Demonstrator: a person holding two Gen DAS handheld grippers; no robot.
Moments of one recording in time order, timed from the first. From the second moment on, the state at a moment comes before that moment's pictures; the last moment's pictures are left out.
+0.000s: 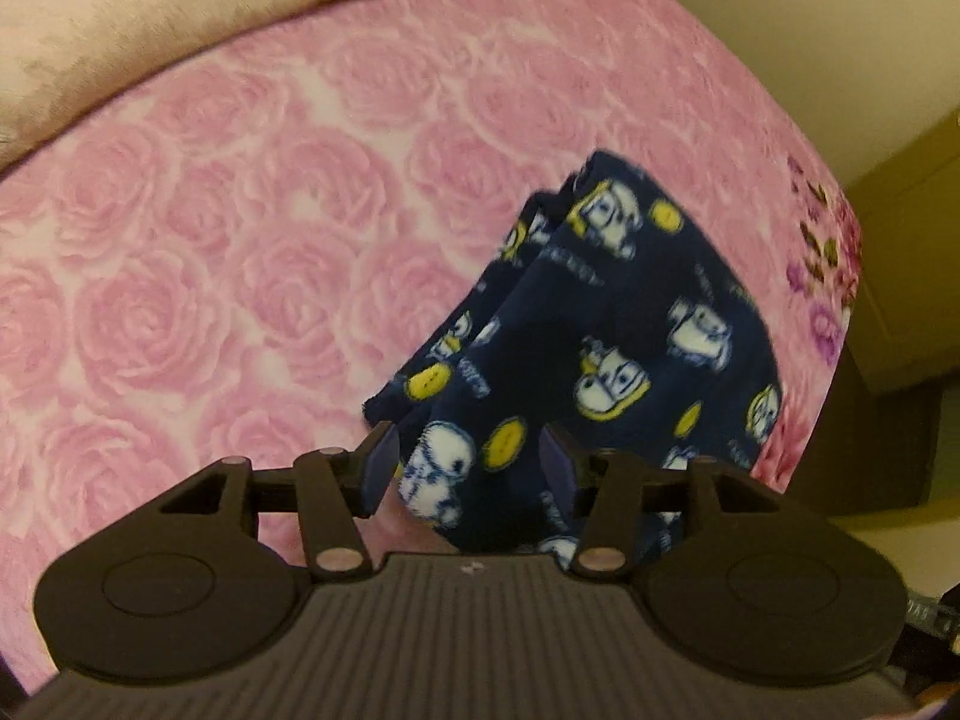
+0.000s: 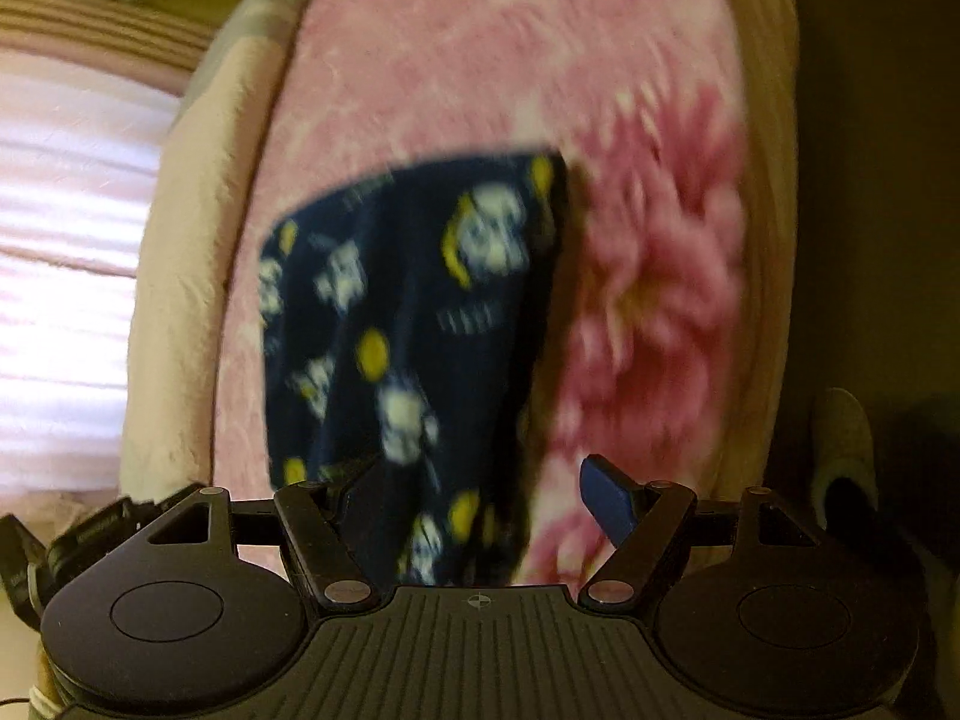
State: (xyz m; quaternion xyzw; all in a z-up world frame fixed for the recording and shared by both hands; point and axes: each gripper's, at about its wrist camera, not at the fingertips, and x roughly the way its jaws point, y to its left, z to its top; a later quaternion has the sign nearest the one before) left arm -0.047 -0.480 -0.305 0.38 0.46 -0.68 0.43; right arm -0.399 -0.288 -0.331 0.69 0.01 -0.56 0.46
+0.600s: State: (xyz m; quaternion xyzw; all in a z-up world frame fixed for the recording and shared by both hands) left arm -0.049 -0.518 -0.373 0.39 0.44 -0.76 0.29; right arm -0.347 -0.264 -0.414 0.69 -0.12 -0.56 0.44
